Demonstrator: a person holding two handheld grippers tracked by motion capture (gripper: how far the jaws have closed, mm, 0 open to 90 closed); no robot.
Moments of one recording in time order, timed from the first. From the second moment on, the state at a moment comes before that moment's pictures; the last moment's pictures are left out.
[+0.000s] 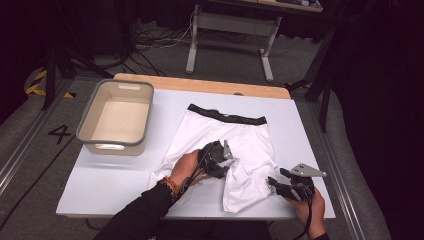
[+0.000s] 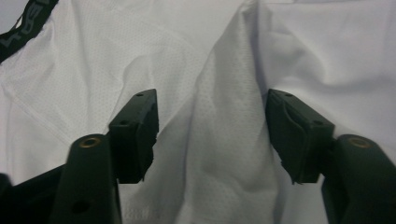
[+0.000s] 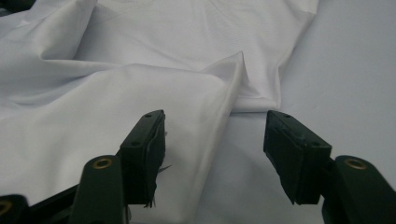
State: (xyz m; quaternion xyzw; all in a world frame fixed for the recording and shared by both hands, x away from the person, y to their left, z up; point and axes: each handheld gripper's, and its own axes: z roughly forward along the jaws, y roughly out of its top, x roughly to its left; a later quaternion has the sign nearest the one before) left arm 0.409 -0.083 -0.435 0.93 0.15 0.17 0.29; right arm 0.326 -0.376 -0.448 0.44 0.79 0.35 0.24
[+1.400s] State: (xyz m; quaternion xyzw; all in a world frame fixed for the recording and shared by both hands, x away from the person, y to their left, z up) left arm 0.470 -0.023 -0.400 0.84 0.29 0.27 0.37; right arm 0.329 -0.343 -0.449 0.35 0.83 0.39 0.18
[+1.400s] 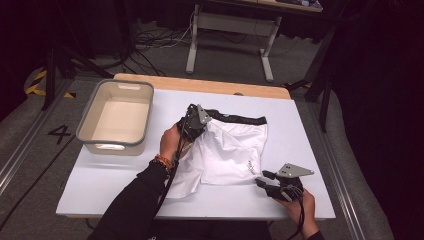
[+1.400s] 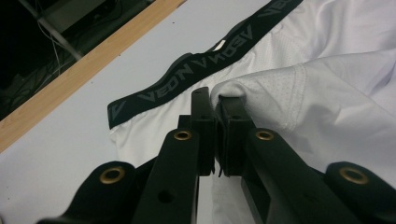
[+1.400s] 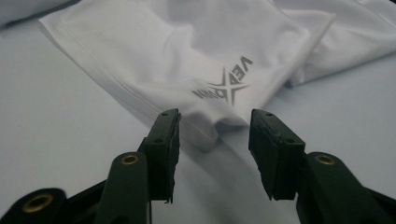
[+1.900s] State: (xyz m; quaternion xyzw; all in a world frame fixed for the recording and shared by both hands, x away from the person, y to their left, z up) left arm 0.468 -0.019 -0.399 0.83 0.30 0.25 0.40; right arm 0.317 -0.353 -0.424 0.35 0.84 0.38 0.17
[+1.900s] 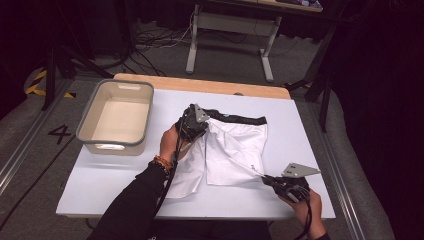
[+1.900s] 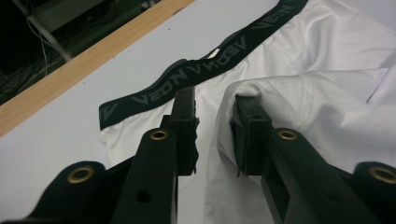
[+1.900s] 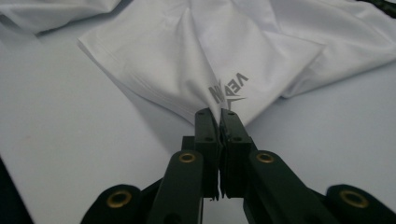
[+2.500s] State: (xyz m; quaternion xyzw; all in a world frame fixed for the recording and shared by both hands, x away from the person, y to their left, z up) left arm 0.420 0.012 -0.365 0.85 0.24 0.20 0.42; right arm 0.290 -0.373 -0.415 0.37 0.83 0.37 0.21
